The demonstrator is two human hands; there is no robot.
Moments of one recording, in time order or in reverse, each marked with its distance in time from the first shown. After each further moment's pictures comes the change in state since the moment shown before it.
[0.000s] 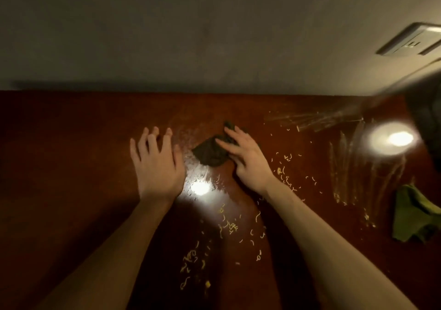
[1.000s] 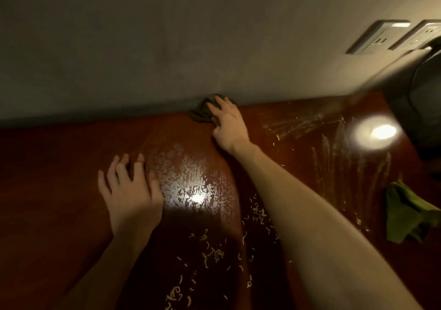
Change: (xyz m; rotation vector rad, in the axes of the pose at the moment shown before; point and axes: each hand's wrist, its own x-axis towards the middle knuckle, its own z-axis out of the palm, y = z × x) left_hand -0.001 0.007 0.003 0.022 0.070 -0.019; right_hand 0.113 0.035 -0.033 -0.170 0.152 0.231
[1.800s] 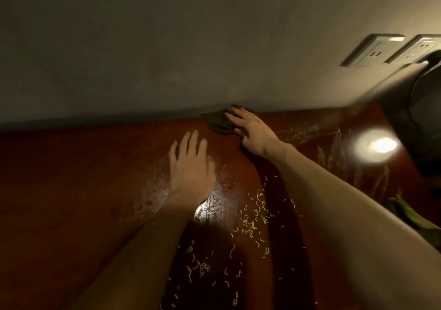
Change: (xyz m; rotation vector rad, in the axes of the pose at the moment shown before) left_hand 0.041 0.126 0.030 -0.014 -0.192 0.326; right_hand -0.003 0.080 -0.050 -0.064 -0.193 -0.138
